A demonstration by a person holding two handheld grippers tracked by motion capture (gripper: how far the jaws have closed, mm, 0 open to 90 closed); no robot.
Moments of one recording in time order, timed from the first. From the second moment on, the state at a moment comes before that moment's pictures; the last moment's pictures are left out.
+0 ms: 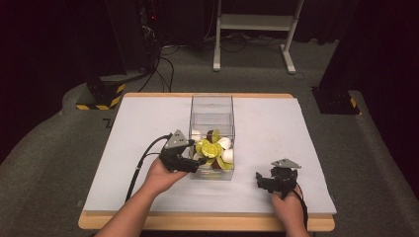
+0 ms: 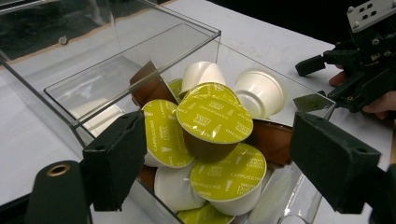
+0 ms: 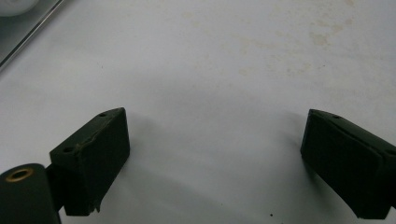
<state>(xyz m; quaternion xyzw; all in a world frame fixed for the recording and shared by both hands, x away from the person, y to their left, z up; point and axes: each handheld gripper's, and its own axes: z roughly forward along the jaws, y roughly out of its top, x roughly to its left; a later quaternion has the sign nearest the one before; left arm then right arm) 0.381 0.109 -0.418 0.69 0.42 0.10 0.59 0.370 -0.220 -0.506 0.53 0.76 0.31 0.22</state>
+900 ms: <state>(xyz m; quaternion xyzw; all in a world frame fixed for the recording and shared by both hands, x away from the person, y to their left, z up) 0.402 0.079 -0.421 0.71 0.41 0.10 0.56 0.370 -0.220 -0.506 0.53 0.76 0.31 0.22</state>
